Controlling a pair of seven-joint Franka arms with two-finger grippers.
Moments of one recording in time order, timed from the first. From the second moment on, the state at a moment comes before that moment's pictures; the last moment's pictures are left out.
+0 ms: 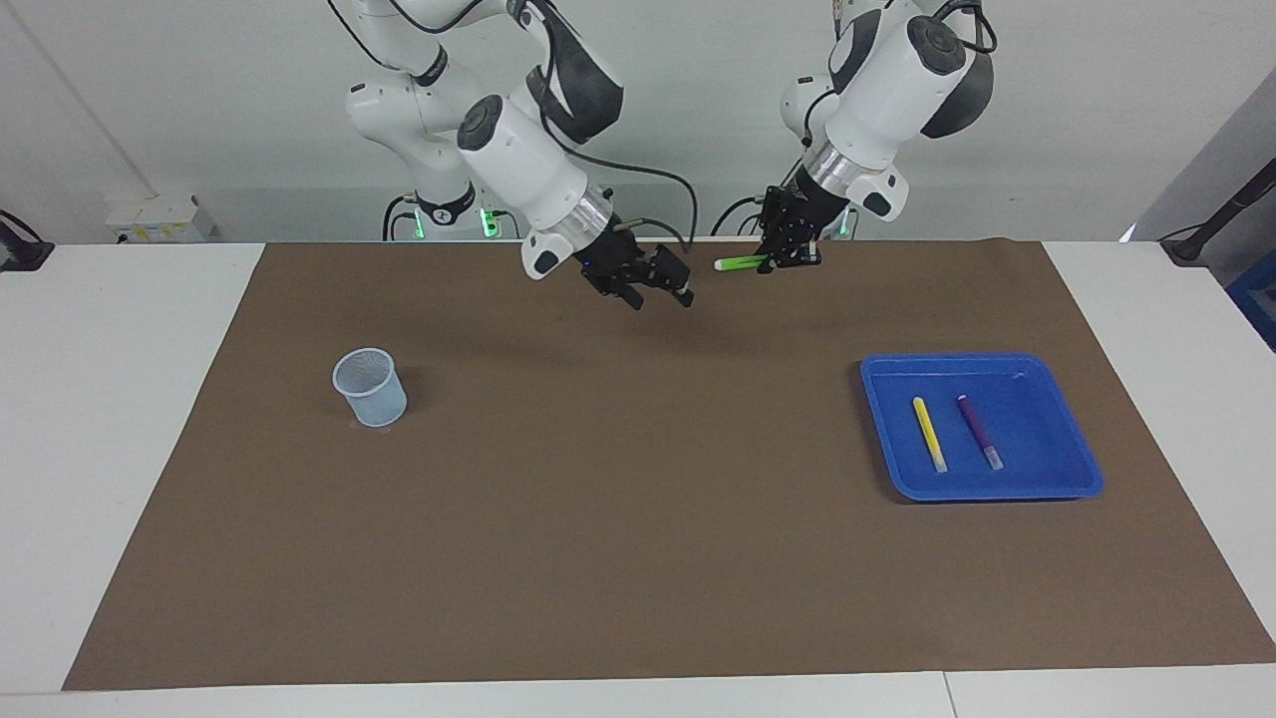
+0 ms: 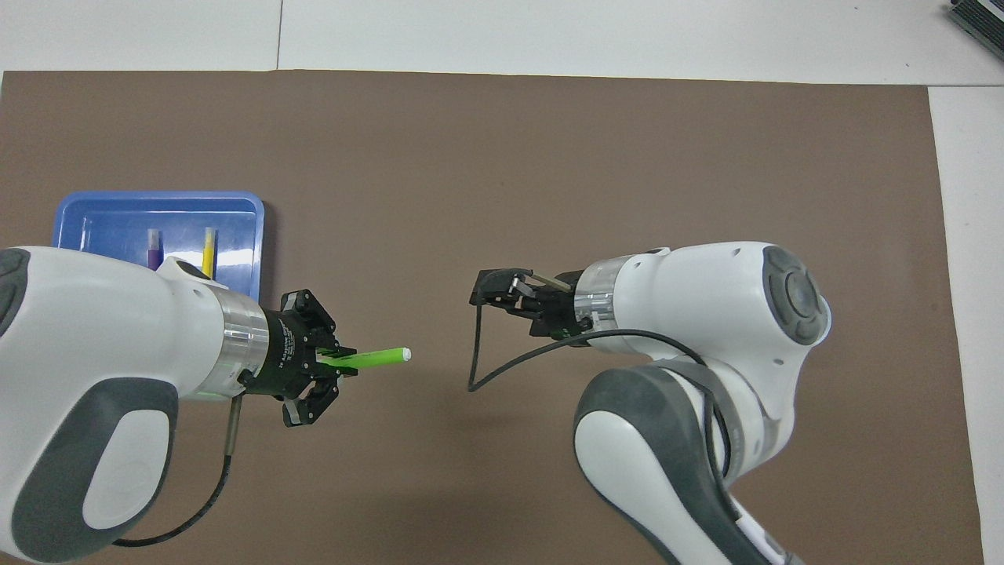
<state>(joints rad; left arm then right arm) -0.12 -0.24 -0.23 -2.05 -0.39 1.79 -1.70 0.17 0.03 0.29 -1.98 0.52 2.18 0.43</state>
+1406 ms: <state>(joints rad) 0.35 -0.17 -0.22 -2.08 -0.03 1.76 0.19 -0.14 0.05 0.28 -1.55 -0.02 1.53 -0.25</state>
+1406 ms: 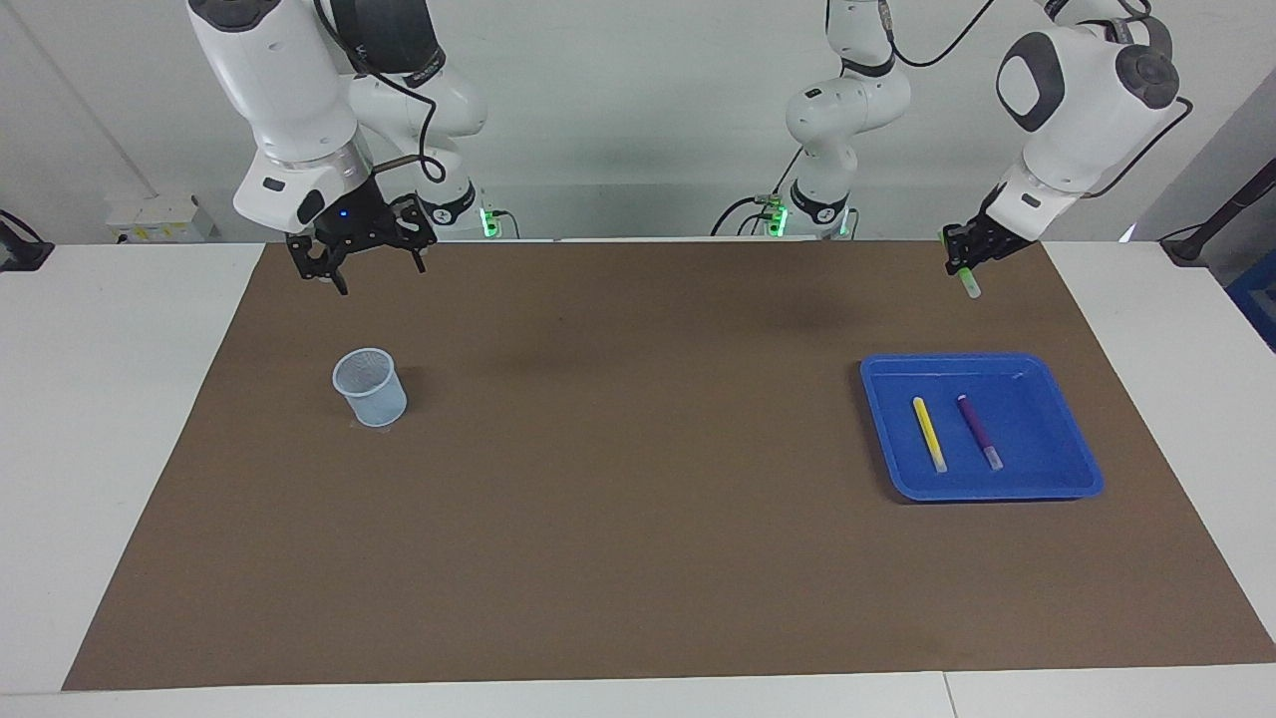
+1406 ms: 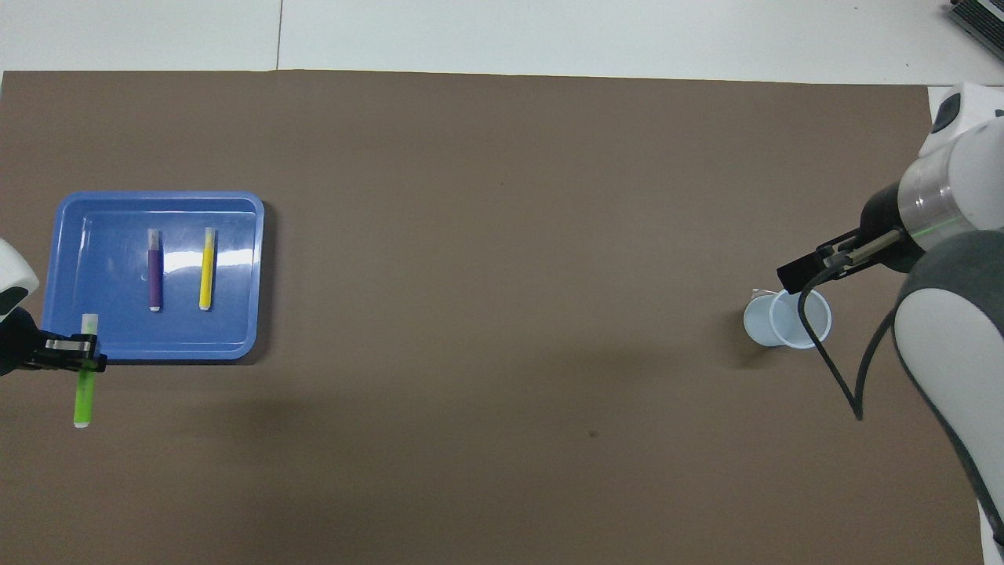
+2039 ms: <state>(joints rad) 0.41 0.11 -0.22 -2.07 0.09 2.10 0.22 -0.08 0.04 0.12 -1.60 -0.03 1.56 -0.25</state>
